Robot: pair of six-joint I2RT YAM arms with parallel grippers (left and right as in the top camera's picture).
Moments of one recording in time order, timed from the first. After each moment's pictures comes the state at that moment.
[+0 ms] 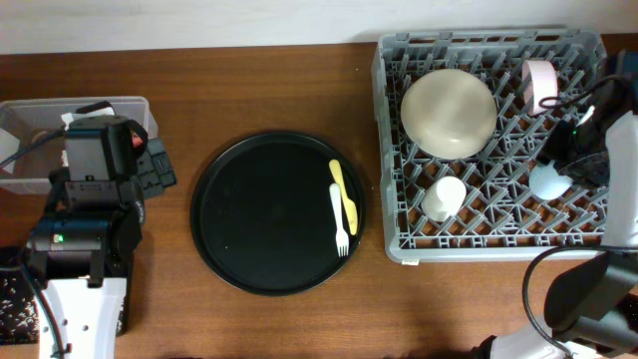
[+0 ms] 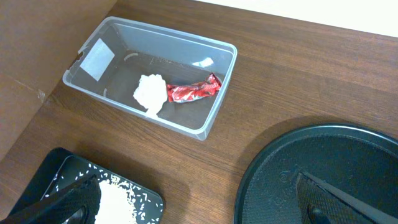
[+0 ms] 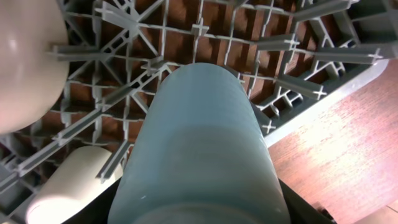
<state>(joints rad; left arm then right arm) -0.01 1.17 1.37 -0.99 -0.40 -0.21 -0.37 1.77 1.74 -1.40 0.08 0.28</state>
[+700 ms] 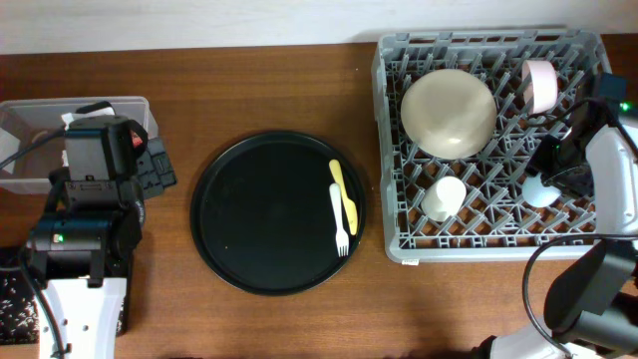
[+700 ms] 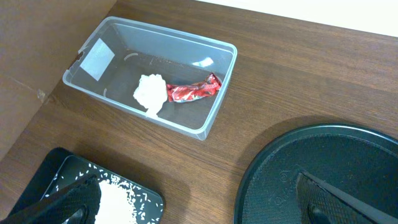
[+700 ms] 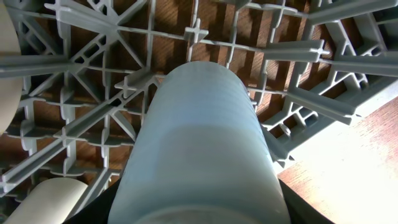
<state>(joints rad) -0.01 1.17 1.37 -0.99 -0.40 -0.21 -0.37 1.77 1.53 -1.19 0.11 0.28</state>
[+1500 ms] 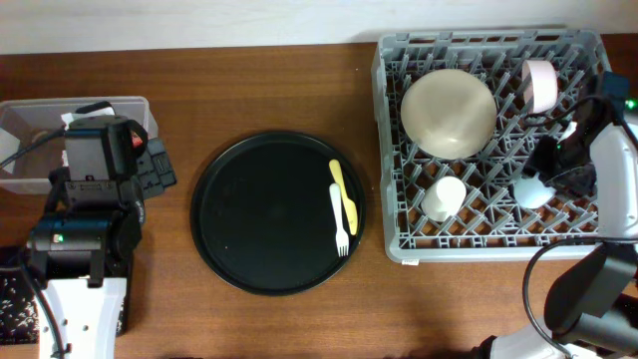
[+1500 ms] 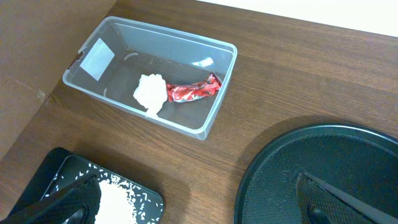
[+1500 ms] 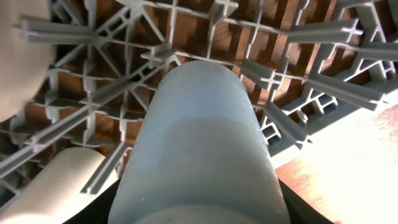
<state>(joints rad) -0.01 1.17 1.37 -0.99 -0.40 -0.21 -0.37 1.76 1.57 -1.26 0.03 0.24</state>
